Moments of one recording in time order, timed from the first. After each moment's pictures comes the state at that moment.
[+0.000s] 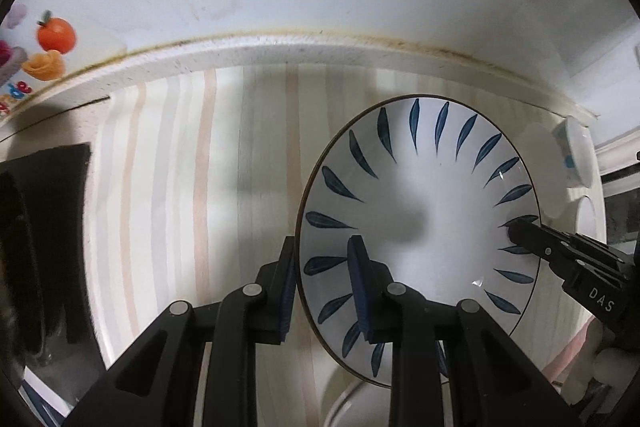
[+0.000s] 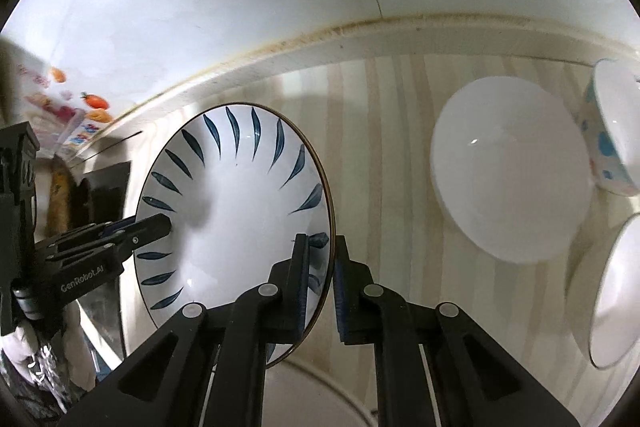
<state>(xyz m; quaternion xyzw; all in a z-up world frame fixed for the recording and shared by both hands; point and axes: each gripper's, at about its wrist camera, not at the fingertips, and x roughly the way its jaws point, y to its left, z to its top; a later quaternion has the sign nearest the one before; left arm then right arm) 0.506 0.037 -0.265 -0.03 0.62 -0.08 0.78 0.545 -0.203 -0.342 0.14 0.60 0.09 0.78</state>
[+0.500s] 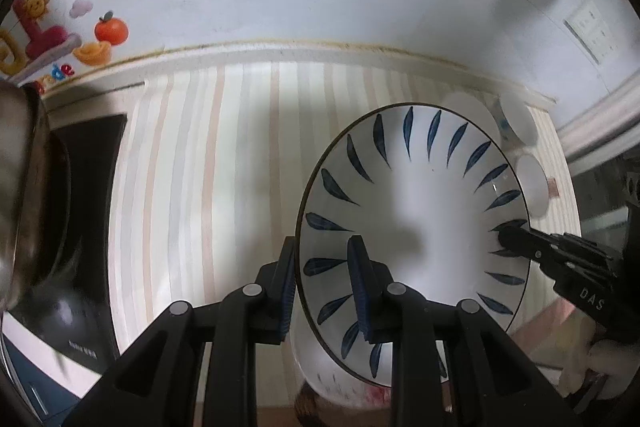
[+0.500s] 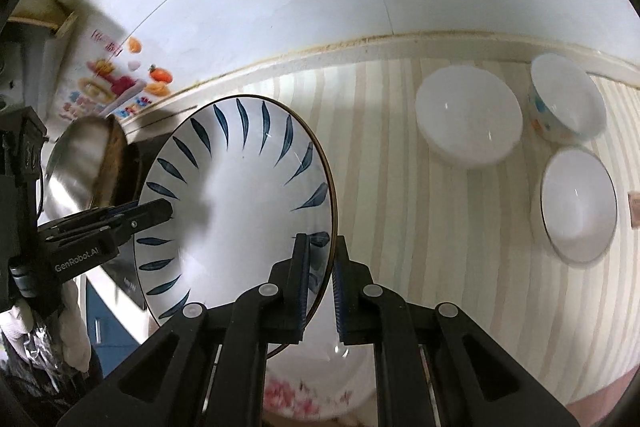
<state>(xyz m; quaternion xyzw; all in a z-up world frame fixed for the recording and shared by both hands) 0.401 0.011 -0.201 -0.03 0.59 -0.09 0.80 0.426 -0.210 -0.263 0.13 0.57 0.13 0.80</state>
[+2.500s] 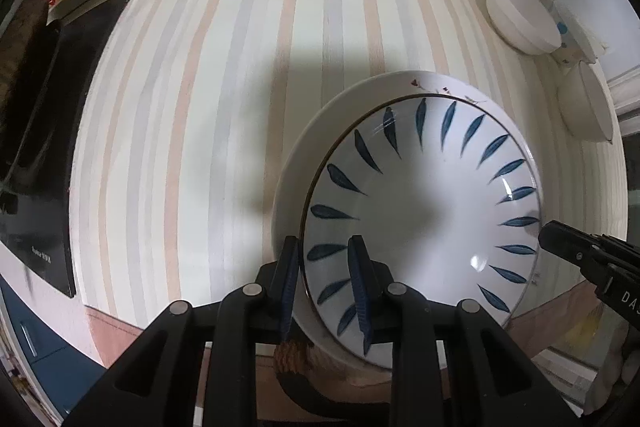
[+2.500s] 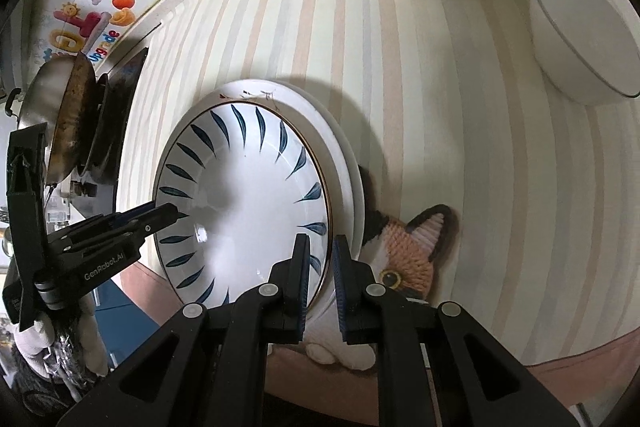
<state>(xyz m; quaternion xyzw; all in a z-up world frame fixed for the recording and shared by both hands) 0.336 -0.008 -0.314 -0.03 0.68 -0.04 0.73 0.357 -0.229 -0.363 0.14 0.66 0.12 0.73</state>
